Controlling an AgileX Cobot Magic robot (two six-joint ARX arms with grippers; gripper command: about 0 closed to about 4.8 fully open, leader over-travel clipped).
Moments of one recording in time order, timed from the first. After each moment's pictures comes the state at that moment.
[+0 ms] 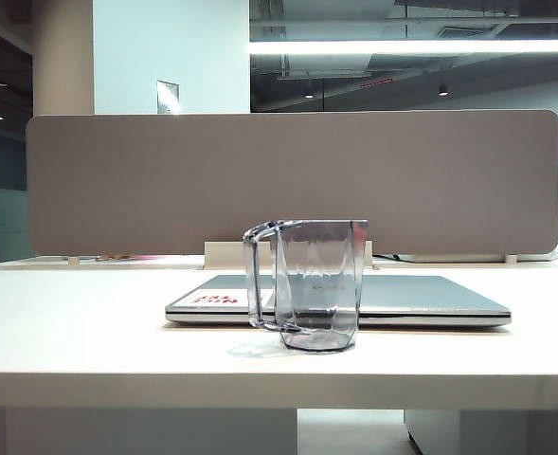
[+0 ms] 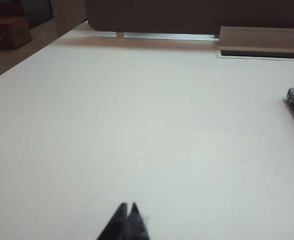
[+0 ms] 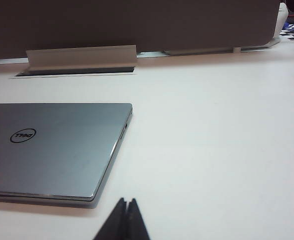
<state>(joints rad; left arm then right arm) 0.00 0.00 0.00 -0.12 -0.11 0.00 0.00 0.00 0.01 -0.07 -0.05 0.06</state>
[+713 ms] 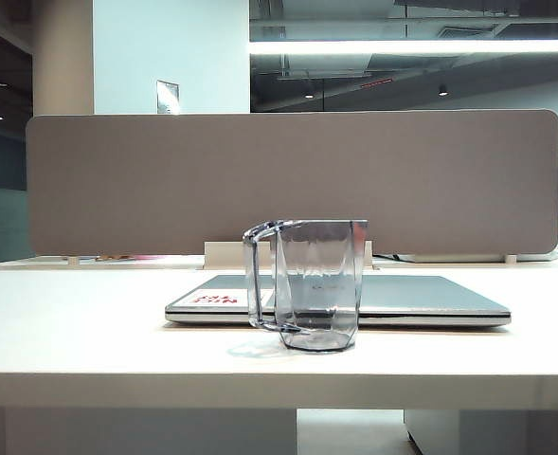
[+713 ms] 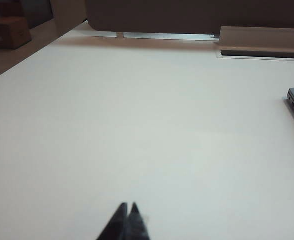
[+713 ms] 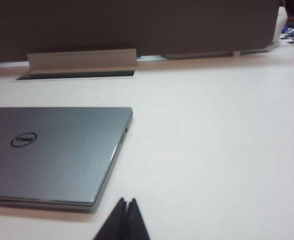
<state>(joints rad) 0.00 0.00 0.00 -0.12 -0.11 0.00 0.00 0.00 0.01 -0.06 -0.05 0.06</state>
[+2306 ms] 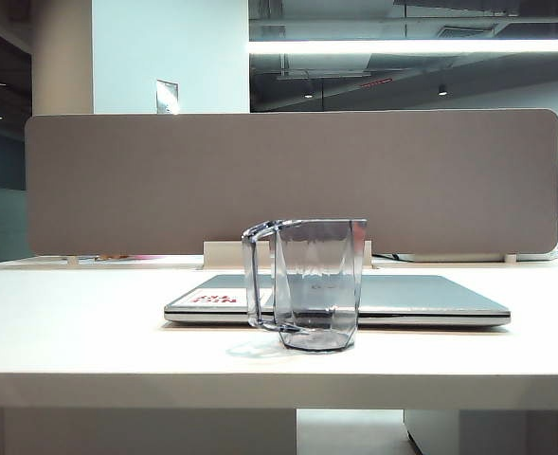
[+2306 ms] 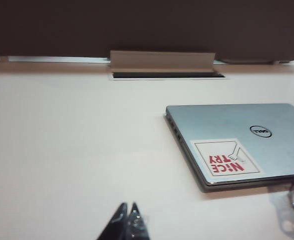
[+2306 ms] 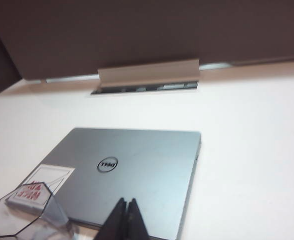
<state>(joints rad) 0.00 0.02 0.08 -0.11 0.29 -0.06 0.11 0.35 0.36 -0.10 -0.16 0.18</state>
